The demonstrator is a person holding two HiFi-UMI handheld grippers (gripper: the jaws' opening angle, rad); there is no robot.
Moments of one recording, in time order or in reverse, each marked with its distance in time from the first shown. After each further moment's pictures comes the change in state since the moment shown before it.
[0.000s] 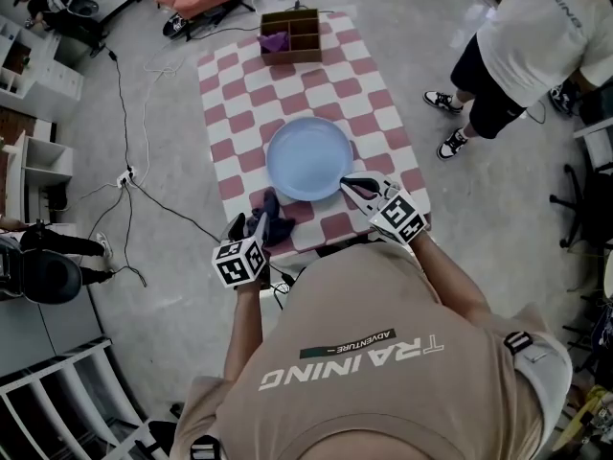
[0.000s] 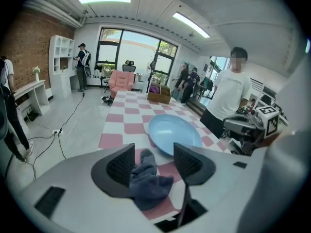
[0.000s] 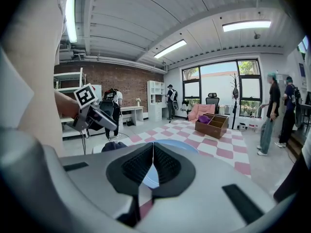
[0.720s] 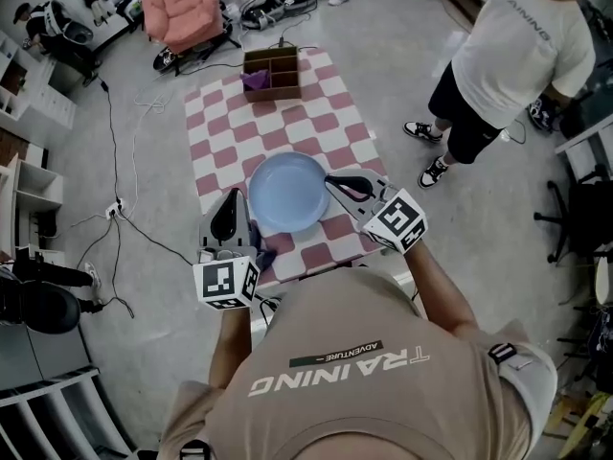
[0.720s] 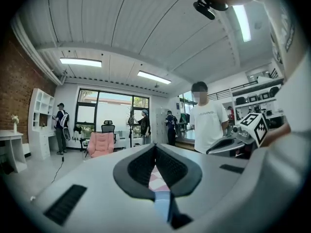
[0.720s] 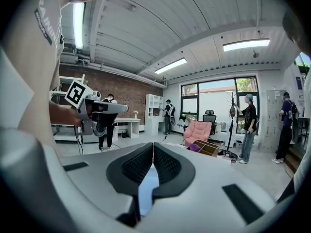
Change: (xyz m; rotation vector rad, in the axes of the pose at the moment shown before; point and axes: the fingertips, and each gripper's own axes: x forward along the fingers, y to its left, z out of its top) left arm -0.084 -0.127 0.200 0.357 -0.662 -0.123; right arm -0.051 -0.039 0.117 -0.071 -0.143 -0.049
